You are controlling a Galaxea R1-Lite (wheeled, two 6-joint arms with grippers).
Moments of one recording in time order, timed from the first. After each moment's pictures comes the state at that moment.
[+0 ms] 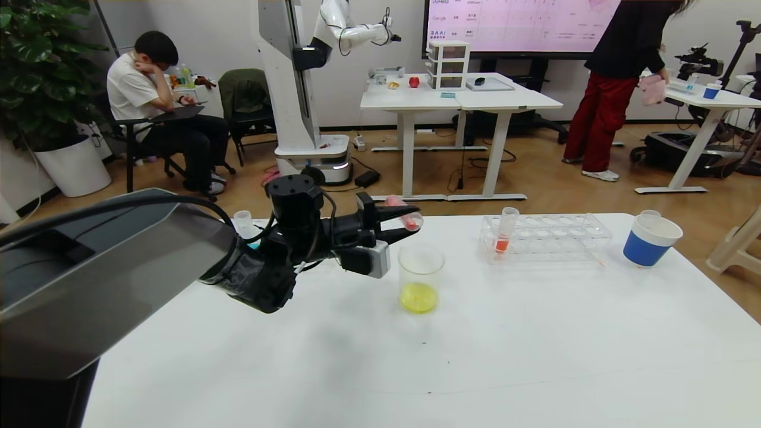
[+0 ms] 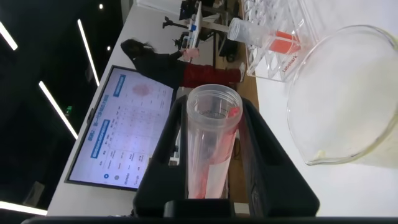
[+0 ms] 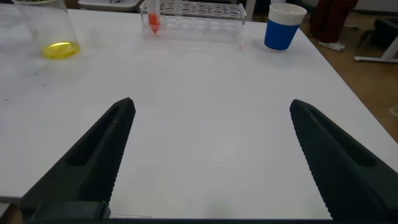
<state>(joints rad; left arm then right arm) -0.44 2.27 -1.22 -1.11 -0.76 1.38 0.01 0.00 0.00 0.01 0.01 -0.03</state>
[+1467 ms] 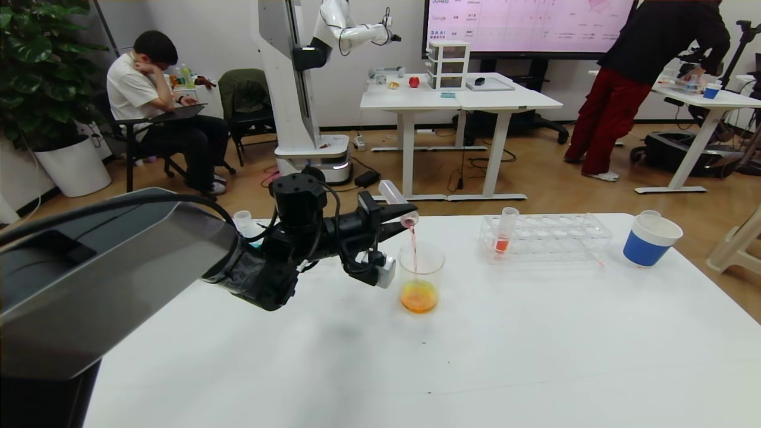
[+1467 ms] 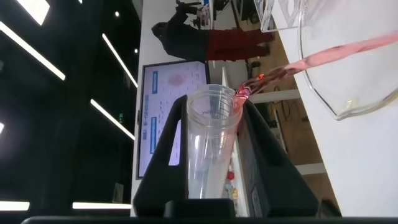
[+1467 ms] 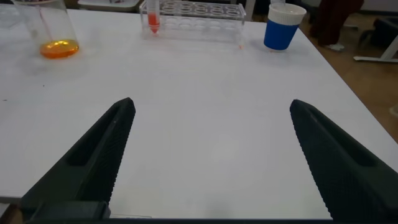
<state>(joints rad) -0.44 2.27 -1.24 -1.07 -0.66 1.75 0.01 0.00 0.00 0.01 0.01 -0.03</state>
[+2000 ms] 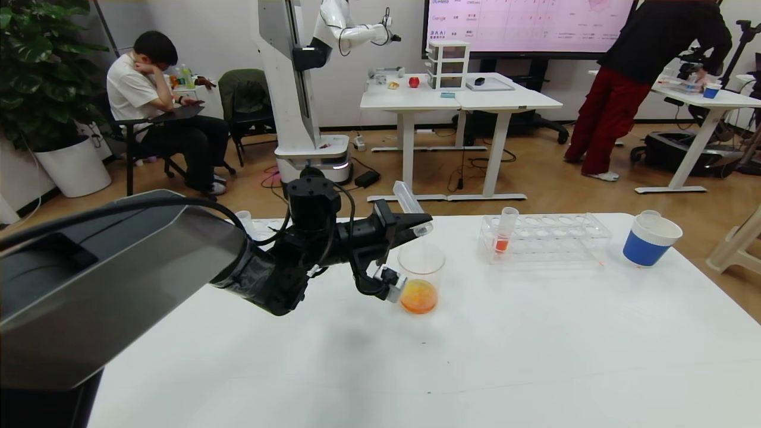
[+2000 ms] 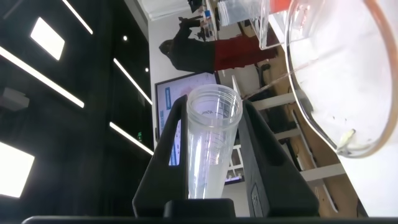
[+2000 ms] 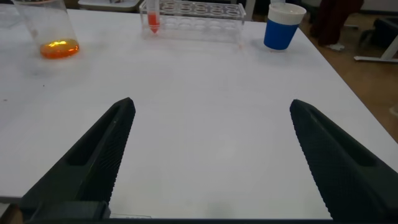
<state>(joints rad) -0.48 2.27 -1.24 -1.02 -0.65 1.91 0.01 0.00 0.00 0.01 0.01 -0.03</state>
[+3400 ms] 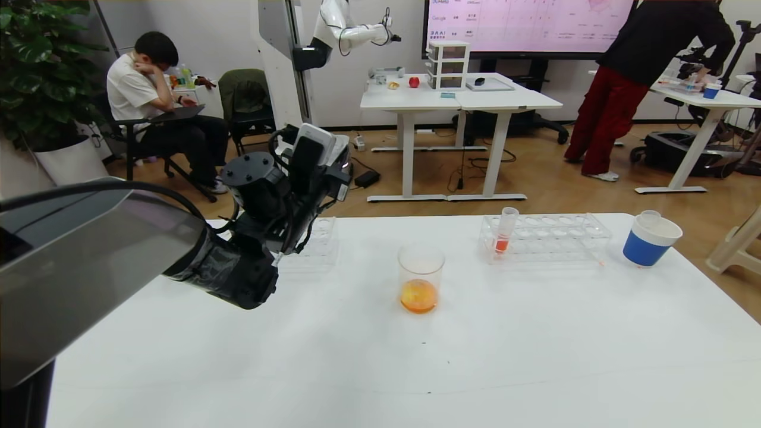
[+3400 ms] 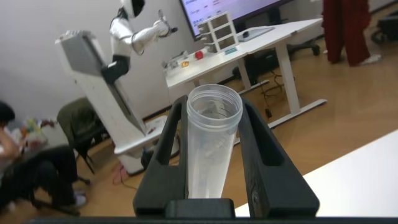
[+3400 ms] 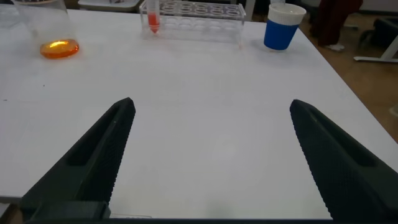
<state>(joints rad) -0.41 2.18 -1.17 -1.36 0.15 0.40 0.01 0.00 0.00 0.01 0.01 -0.03</state>
